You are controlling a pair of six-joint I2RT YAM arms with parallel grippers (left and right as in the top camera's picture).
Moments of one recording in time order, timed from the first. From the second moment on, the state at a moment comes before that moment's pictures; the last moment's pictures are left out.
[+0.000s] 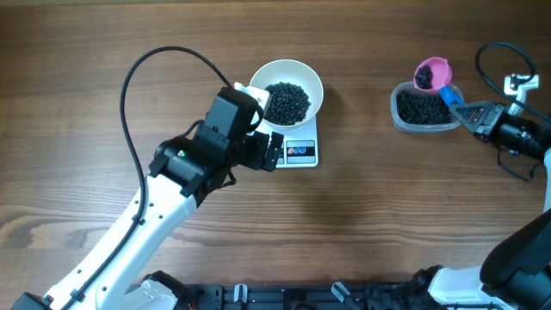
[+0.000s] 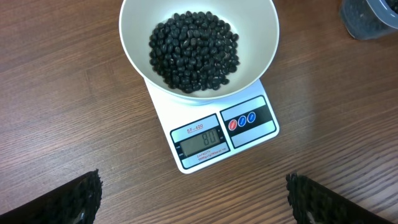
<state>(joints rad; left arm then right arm) -0.55 1.31 1.13 -0.75 -0.05 -0.17 -0.62 1.62 1.17 -0.83 -1.07 -0.18</state>
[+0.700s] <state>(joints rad) -0.55 1.31 1.13 -0.75 -0.05 -0.17 -0.15 1.62 1.17 -0.69 -1.25 -0.15</state>
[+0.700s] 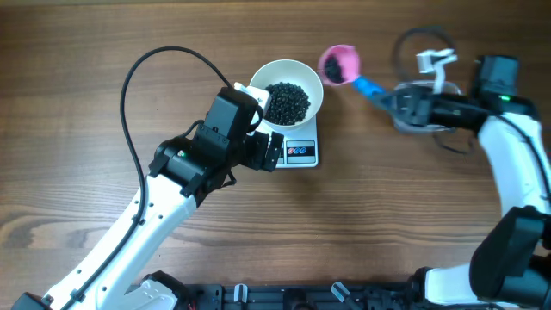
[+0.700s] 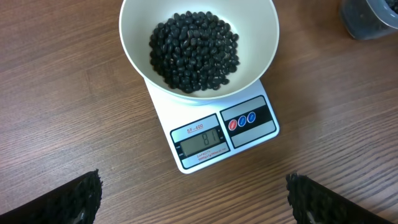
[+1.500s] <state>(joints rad) -0.55 1.31 1.13 -0.75 -0.05 -0.17 0.24 1.53 1.17 -0.45 -0.53 -0.24</state>
